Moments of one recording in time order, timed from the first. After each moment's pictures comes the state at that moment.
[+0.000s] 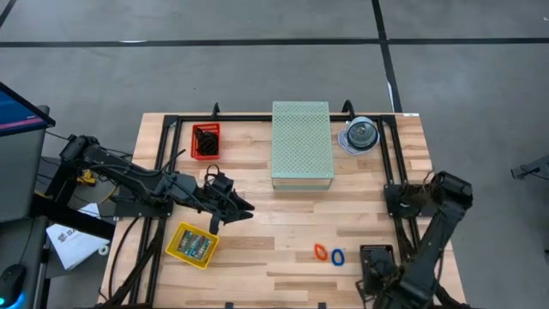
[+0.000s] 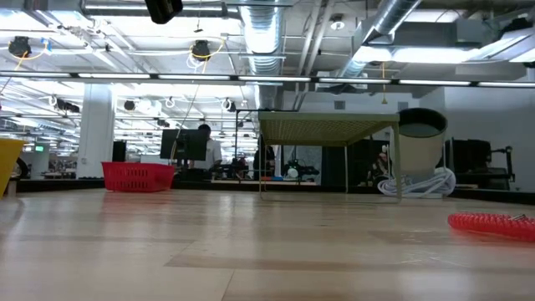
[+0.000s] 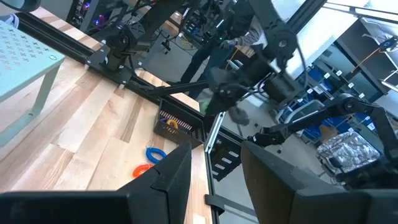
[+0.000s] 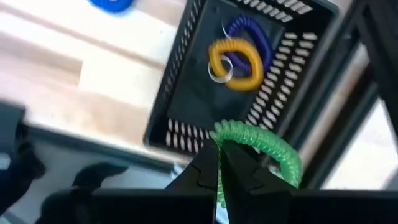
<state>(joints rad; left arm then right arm) -0.35 1.10 0.72 0.27 -0.18 -0.65 1.05 1.81 1.53 -1.36 -0.06 2.24</state>
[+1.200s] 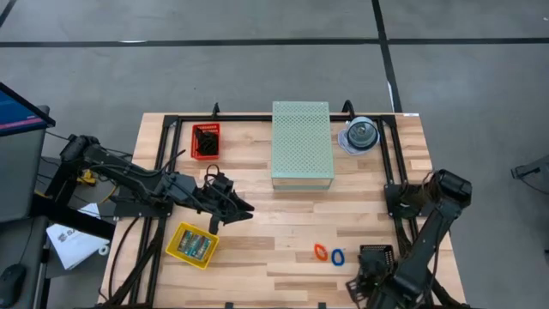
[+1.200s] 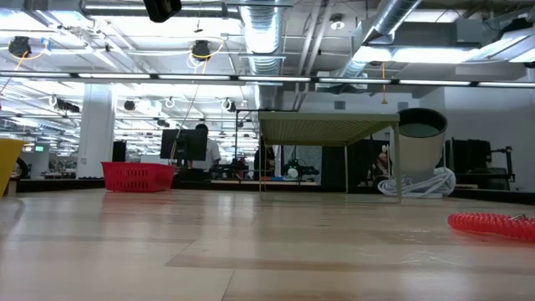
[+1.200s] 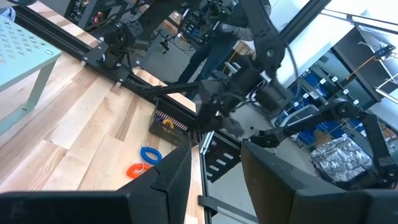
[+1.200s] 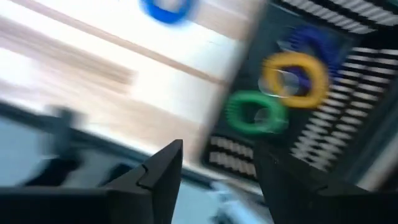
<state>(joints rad) -0.36 1.10 0.72 0.28 -0.18 -0.69 1.01 1.80 1.43 -1.18 0.04 2.20</state>
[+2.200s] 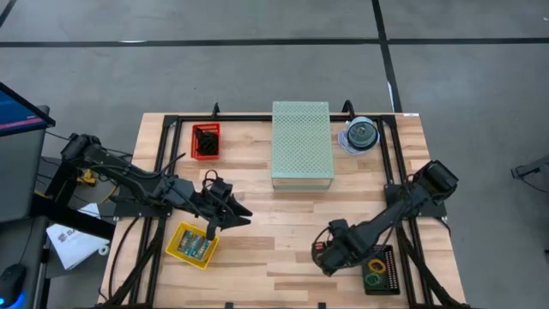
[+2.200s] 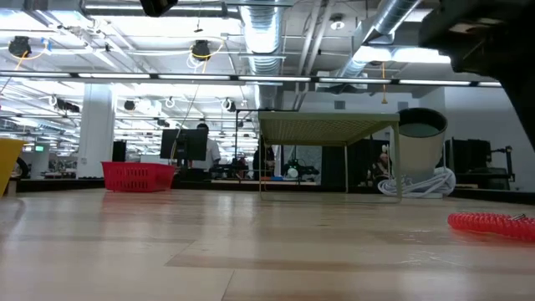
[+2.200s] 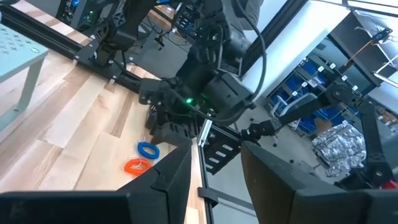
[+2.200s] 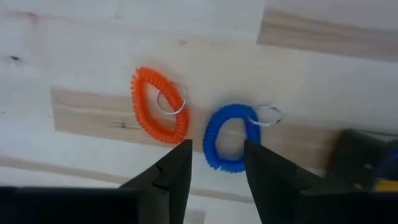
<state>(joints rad) -0.40 1.10 0.72 0.27 -0.20 -0.65 0.63 1.80 1.25 -0.97 0.05 2.07</state>
